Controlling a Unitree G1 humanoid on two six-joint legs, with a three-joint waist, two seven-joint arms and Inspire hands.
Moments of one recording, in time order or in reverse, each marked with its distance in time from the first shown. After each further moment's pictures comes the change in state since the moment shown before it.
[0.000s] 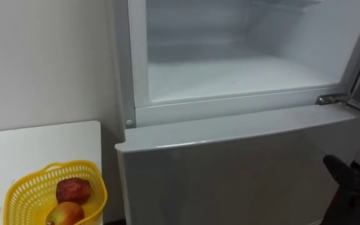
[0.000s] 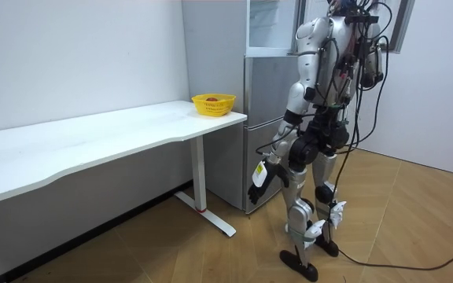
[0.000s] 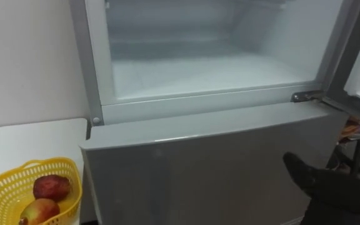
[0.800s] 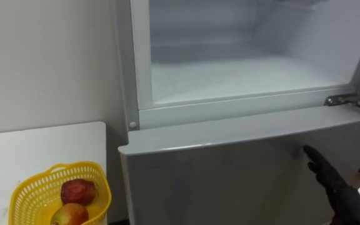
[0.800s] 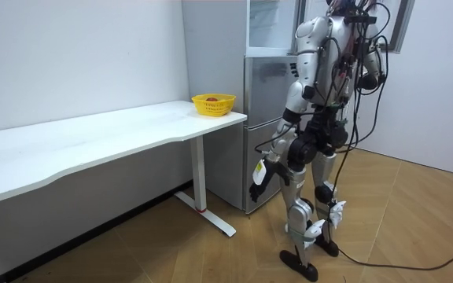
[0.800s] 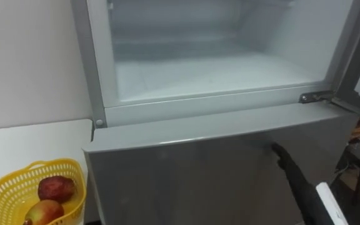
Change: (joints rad) left arm -0.011 -0.003 -0.065 -0.016 -0.002 0.016 -0.023; right arm 0.146 0.084 0.155 0.146 0.058 0.058 0.201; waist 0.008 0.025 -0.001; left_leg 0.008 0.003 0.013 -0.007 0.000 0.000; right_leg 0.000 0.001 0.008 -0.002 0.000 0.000
